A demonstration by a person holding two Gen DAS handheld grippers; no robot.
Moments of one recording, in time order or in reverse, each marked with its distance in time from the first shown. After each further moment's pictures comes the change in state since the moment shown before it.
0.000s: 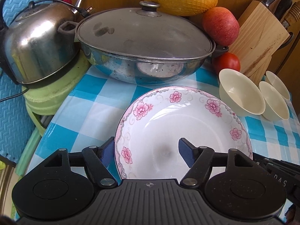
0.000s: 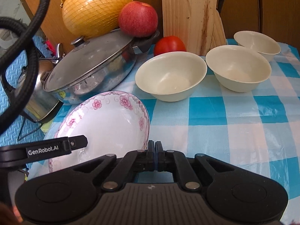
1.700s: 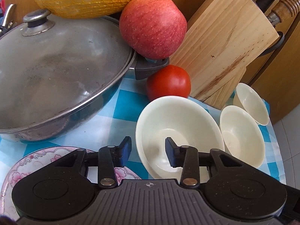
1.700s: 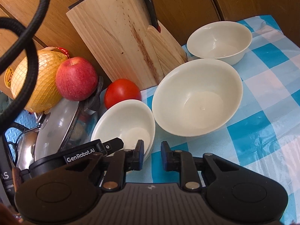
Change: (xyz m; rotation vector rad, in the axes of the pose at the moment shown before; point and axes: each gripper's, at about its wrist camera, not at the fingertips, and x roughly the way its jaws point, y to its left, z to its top) left arm 0.085 -0.113 0.063 0.045 0.023 -0.191; right arm 0.019 -0.089 0.062 0.359 -0.054 0.051
